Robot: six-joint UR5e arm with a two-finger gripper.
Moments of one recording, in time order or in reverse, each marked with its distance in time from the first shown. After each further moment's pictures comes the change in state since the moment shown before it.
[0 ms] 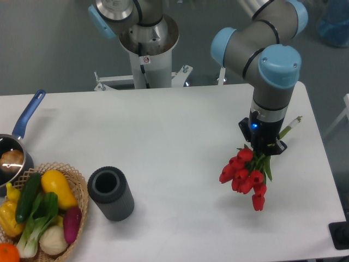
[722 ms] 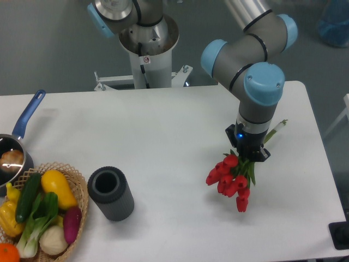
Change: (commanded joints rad) arm -0.048 -0.017 -0.074 0.009 -0.005 -0.076
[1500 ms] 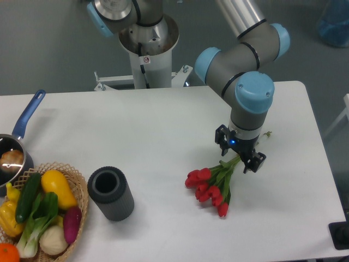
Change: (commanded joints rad) arm 0.040 -0.002 0.002 0.101 -0.011 -0.022
